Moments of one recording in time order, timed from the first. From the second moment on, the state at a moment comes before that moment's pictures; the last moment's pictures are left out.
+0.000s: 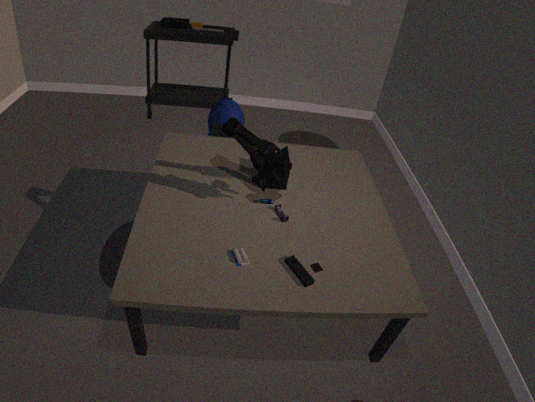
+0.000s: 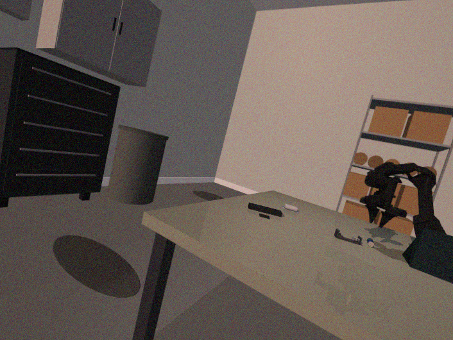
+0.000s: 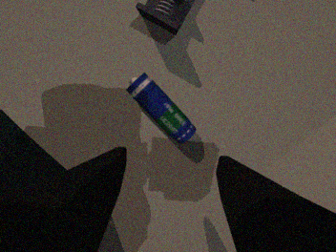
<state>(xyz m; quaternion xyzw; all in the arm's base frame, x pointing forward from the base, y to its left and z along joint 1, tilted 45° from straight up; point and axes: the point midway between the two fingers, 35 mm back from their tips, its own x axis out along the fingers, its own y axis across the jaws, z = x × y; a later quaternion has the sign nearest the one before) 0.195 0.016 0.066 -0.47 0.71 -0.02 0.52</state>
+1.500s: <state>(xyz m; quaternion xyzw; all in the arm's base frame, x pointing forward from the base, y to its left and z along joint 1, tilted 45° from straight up) 0.194 -0.020 0.014 -0.64 0.66 0.27 0.28</state>
